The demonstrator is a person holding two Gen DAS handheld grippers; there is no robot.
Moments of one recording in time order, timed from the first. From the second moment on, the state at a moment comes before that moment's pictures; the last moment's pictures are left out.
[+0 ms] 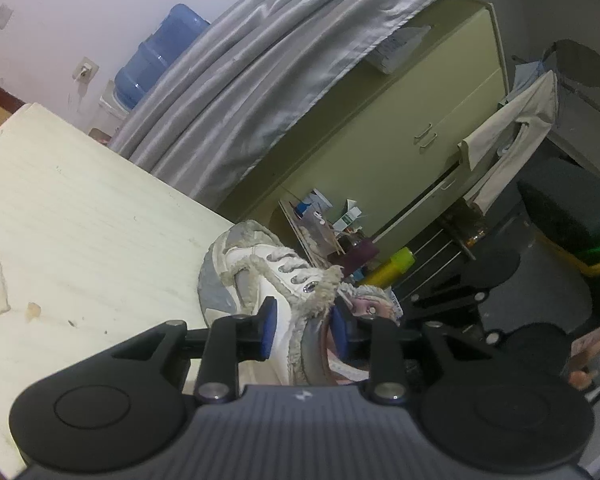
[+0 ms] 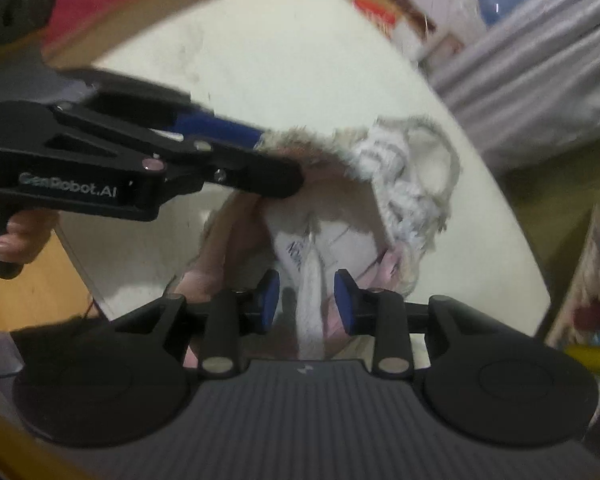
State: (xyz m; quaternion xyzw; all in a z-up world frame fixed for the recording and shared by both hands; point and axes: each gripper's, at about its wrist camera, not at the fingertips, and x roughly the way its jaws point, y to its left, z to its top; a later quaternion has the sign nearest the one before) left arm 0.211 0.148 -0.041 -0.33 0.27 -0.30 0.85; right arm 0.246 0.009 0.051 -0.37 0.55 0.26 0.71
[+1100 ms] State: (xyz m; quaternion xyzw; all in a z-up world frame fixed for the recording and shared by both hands) left arm 0.209 0.149 -0.056 -0.36 0.27 -0.30 0.84; right arm 0.155 -0.096 0.001 -0.13 0.19 0.31 0.92
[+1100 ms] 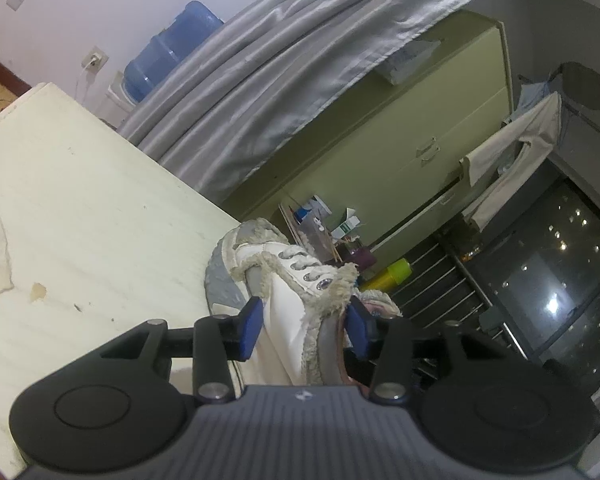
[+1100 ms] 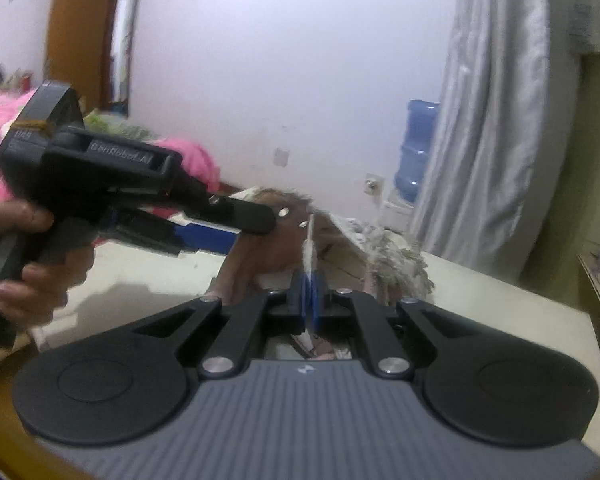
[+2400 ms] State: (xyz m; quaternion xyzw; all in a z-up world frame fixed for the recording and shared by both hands) left arm 0.208 0.154 -0.063 -0.36 0.26 -0.30 0.84; right arm 0.174 -0.092 0.002 -0.16 0.20 0.34 0.90
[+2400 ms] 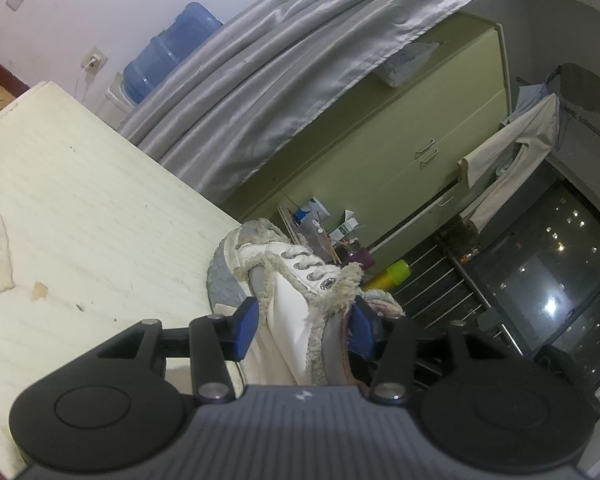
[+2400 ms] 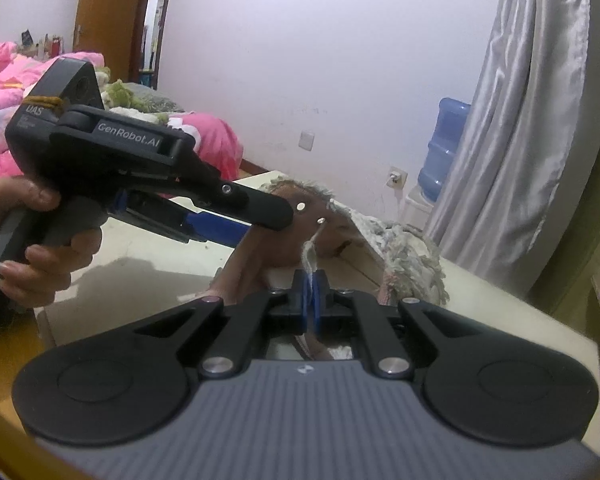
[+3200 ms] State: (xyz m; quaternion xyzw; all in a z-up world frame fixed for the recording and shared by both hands) left arm 0.210 0.152 -0.059 -0.36 0.26 -0.30 0.84; right arm 0.178 -0.099 -0.001 -0.15 0.18 0.37 0.90
